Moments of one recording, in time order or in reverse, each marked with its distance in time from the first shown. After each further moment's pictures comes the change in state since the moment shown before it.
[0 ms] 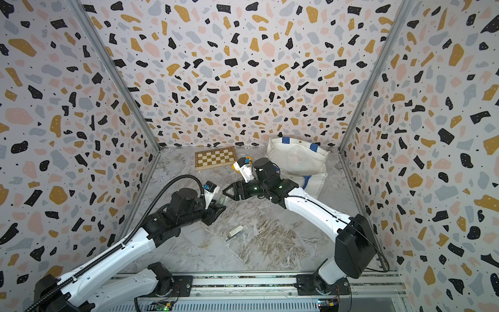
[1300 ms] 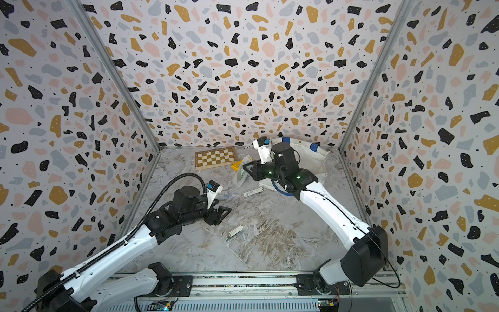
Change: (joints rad) left arm -0.005 0.048 0.027 -0.014 0.069 -0.011; right arm -0.166 -0.105 0.156 -0.094 0.192 -0.093
